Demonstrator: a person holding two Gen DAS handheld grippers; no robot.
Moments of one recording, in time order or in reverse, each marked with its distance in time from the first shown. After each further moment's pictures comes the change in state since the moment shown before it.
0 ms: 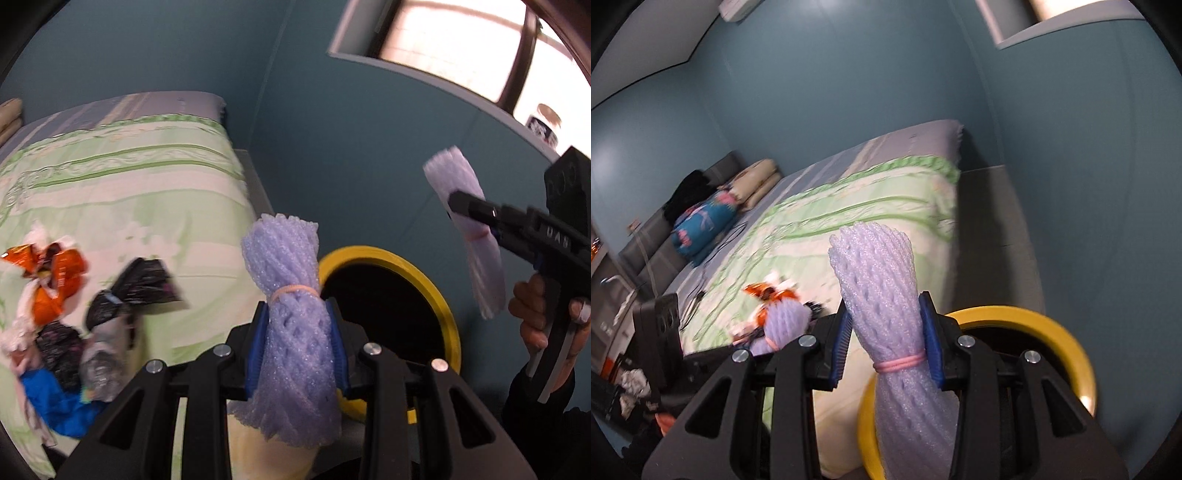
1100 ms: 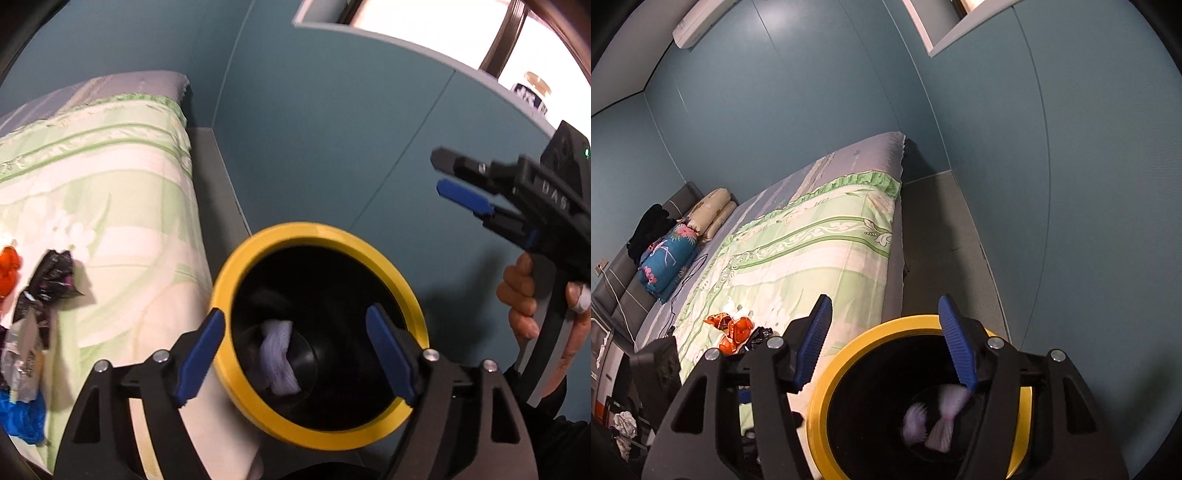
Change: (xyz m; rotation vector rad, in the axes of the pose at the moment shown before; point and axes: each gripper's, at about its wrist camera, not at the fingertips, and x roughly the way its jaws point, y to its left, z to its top) left arm 0.030 -0.053 -0.008 -0.004 0.059 -0.095; right arm -0.022 -0.058 0.003 0.109 -0.056 -0.142
